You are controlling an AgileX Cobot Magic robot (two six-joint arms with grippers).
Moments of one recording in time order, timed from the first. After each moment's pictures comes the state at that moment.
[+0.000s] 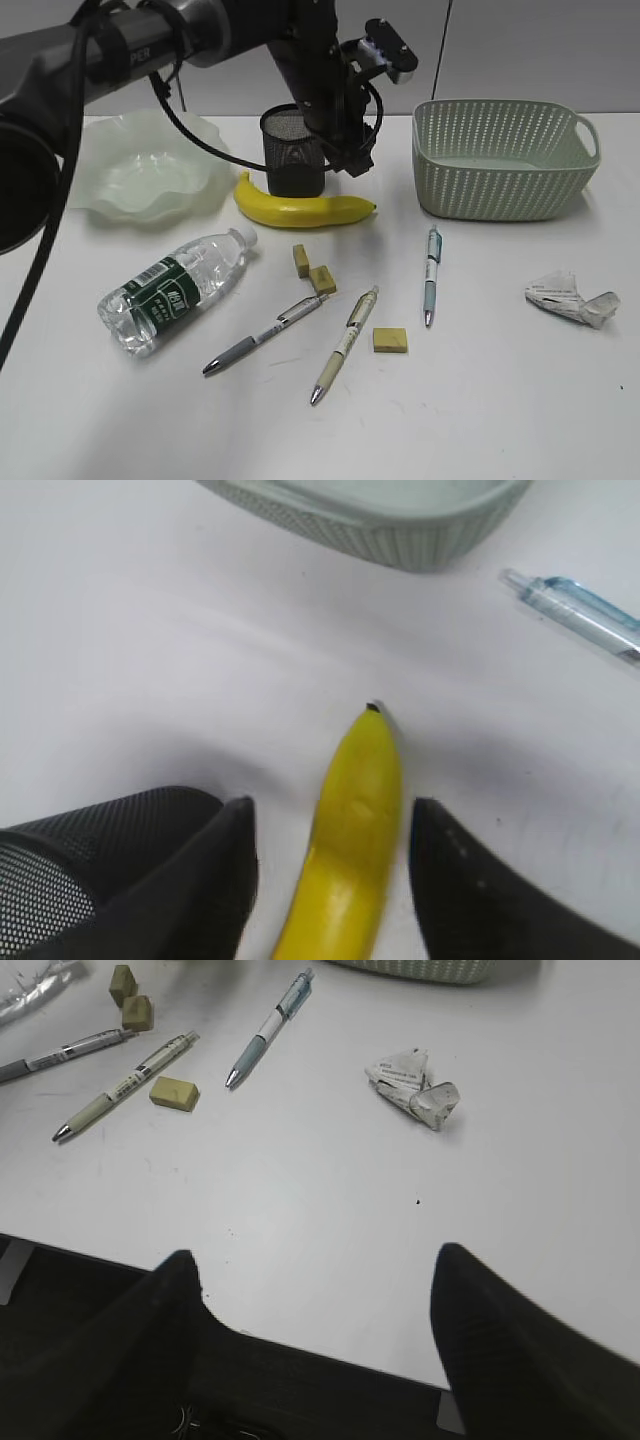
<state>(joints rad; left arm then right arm) -0.65 2.46 -2.33 -0.05 1.06 0.59 0.21 0.20 -0.52 0.14 1.05 -0.07</state>
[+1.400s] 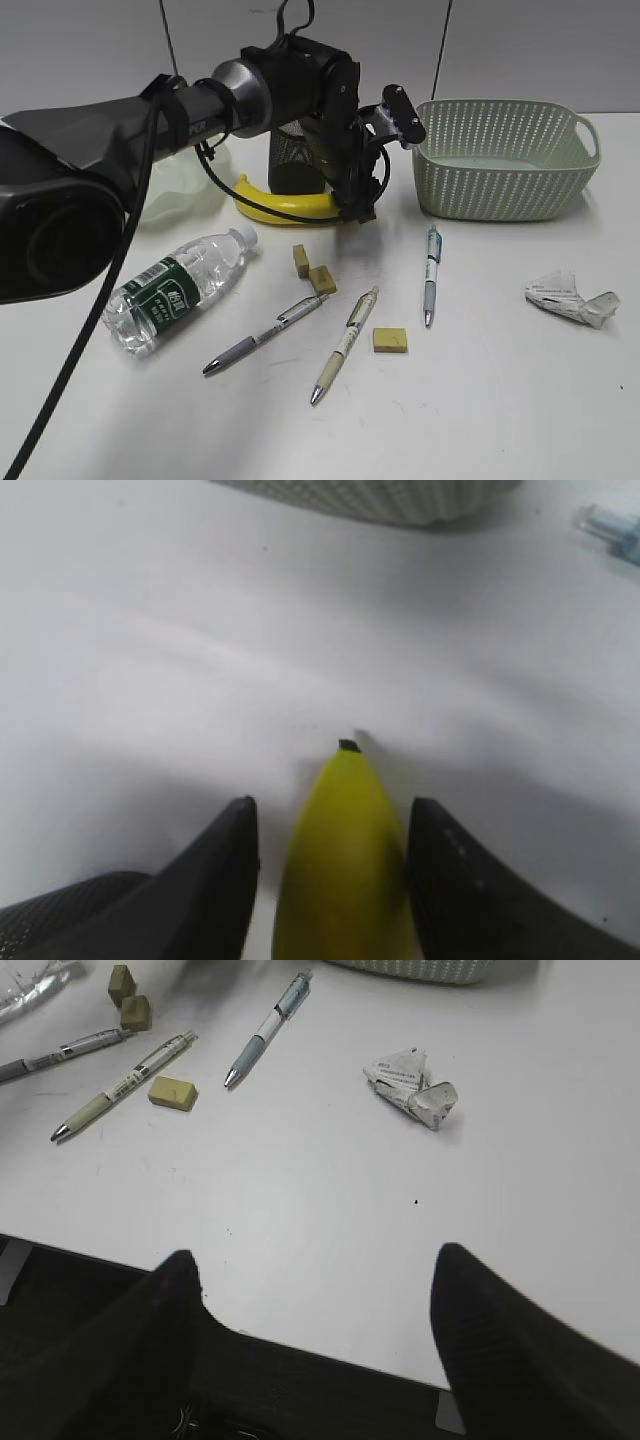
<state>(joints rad) -0.67 2.61 -2.34 0.03 0.93 0.62 0.21 0.20 -0.52 0.14 1.05 -0.07</state>
